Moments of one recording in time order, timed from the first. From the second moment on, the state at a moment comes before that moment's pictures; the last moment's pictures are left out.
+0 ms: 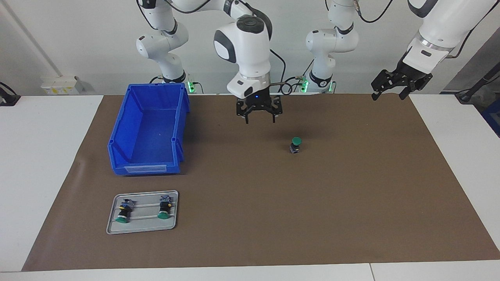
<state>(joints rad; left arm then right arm) -0.06 0.00 0.02 -1.49 -0.06 1.45 -0.04 0.76 0.30 -0.02 -1.58 0.02 2.04 0.82</state>
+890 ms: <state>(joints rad) -0.06 0.00 0.02 -1.49 -0.06 1.45 -0.04 0.93 0.61 -0.04 -1.46 -0.20 2.30 1.03</state>
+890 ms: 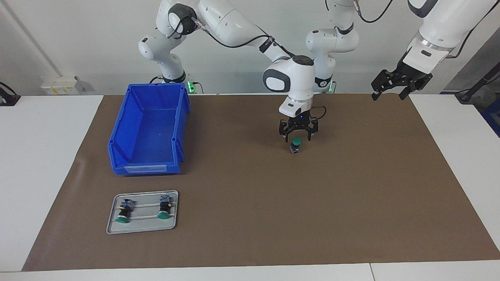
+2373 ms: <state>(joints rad) -0.06 0.00 0.02 -1.49 -0.06 1.45 -0.04 0.92 0.62 -0.04 -1.44 -0.22 2.24 1.02</state>
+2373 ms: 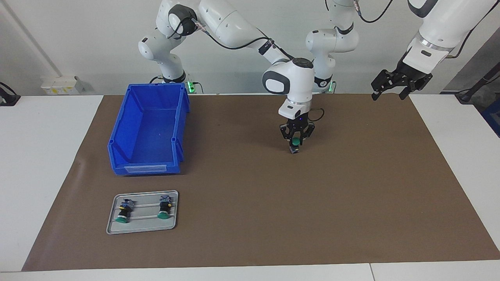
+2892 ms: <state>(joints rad) -0.06 0.00 0.02 -1.49 -0.06 1.45 -0.04 0.73 0.34 -0.05 -1.40 -0.22 1.84 0.77</state>
